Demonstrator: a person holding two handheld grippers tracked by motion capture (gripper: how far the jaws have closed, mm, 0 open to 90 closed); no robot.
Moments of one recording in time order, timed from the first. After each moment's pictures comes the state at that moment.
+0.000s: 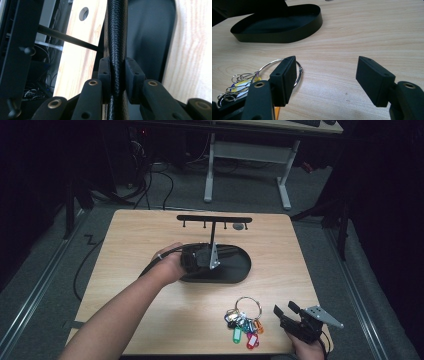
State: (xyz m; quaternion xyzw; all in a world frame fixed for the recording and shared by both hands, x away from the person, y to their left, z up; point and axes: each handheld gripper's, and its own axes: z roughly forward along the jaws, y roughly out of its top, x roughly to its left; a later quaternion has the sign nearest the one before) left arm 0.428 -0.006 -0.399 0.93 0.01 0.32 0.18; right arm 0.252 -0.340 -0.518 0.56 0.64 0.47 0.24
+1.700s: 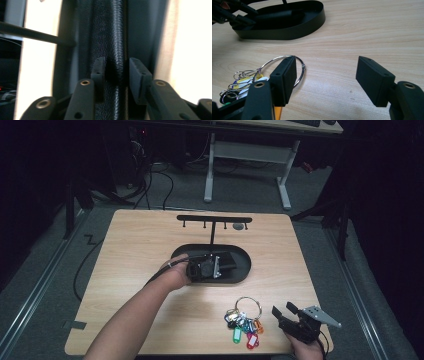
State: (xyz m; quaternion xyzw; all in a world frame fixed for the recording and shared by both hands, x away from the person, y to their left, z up) left arm 0.440 -0.019 -0.477 0.95 0.00 0.27 0.16; right arm 0.253 -0.337 -0.521 0.56 0.64 0.46 0.24
